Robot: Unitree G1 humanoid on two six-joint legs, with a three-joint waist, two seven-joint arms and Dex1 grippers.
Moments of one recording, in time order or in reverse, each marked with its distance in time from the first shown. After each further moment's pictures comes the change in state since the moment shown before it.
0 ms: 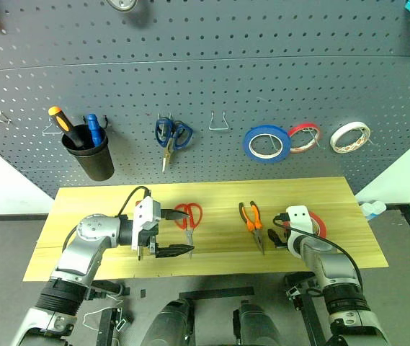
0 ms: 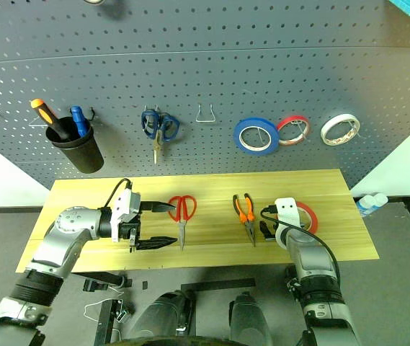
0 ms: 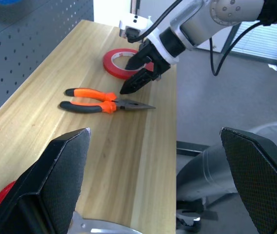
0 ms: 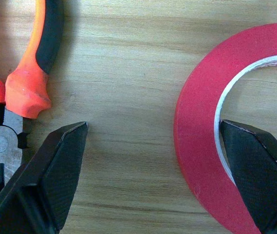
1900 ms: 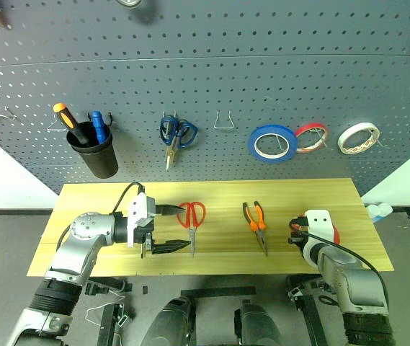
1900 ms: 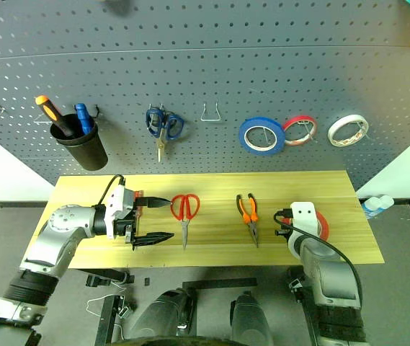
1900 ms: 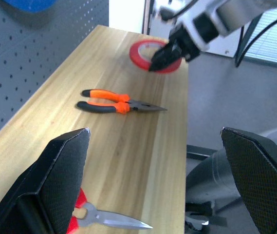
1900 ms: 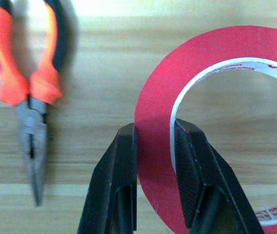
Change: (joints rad) left arm 0.009 0.014 0.028 -0.013 -0.037 -0.017 0.018; right arm 0.253 -0.018 -0.094 -0.623 0.099 0.312 -0.063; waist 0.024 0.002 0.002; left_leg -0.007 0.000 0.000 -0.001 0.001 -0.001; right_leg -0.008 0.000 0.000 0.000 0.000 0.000
